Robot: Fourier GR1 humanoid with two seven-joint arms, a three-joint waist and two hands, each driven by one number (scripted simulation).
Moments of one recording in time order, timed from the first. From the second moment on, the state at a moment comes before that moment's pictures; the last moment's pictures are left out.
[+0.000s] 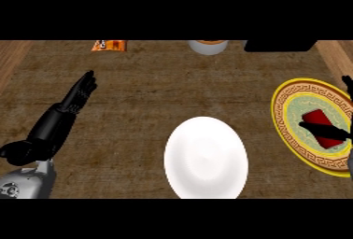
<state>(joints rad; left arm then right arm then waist) -0.16 0.29 -0.04 -1.66 0.01 -0.16 -0.02 -0.24 -0.44 -0.21 -1.12 0.44 -0.33 -0.19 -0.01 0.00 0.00</state>
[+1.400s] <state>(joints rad) -0.17 0.25 0.01 -1.64 -0.02 -0.21 -0.02 0.16 -0.63 -0.72 -1.20 -0.25 0.47 -0.43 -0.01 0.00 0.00</state>
